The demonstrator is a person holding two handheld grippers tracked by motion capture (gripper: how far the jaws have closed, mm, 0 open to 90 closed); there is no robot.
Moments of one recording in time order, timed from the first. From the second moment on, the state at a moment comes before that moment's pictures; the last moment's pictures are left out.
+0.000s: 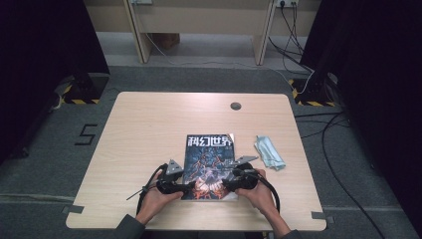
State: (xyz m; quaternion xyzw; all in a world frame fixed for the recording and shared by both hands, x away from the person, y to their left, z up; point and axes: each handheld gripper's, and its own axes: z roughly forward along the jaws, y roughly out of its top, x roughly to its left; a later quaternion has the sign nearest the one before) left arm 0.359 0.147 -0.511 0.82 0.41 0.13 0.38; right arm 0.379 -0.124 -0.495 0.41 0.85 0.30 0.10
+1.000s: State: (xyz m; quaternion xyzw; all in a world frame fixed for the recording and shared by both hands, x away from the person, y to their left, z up) left arm 0.372 0.163 -0.507 0.79 0.44 0.14 0.40; right arm 0.407 -0.134 -0.487 0.45 0.82 0.34 0.10
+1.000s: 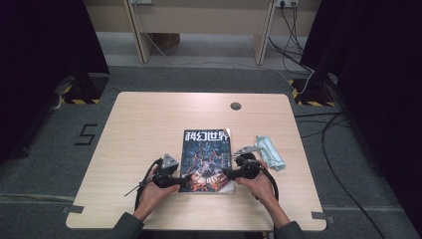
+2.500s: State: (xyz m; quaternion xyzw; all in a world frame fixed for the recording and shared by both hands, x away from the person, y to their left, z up) left arm 0.322 0.206 -0.513 0.83 0.42 0.15 0.34; right arm 0.456 -0.209 -0.495 0.44 0.83 0.25 0.22
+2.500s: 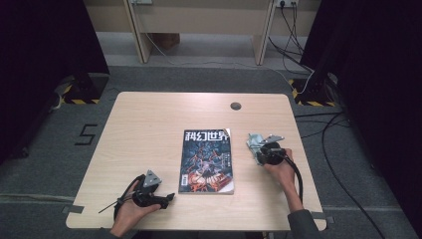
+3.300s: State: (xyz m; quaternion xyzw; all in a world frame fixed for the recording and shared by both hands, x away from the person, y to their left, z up) left arm 0.319 0.211 -0.517 0.83 0.41 0.16 0.35; right arm 0.435 -0.197 -0.483 0.46 0.81 0.31 0.20
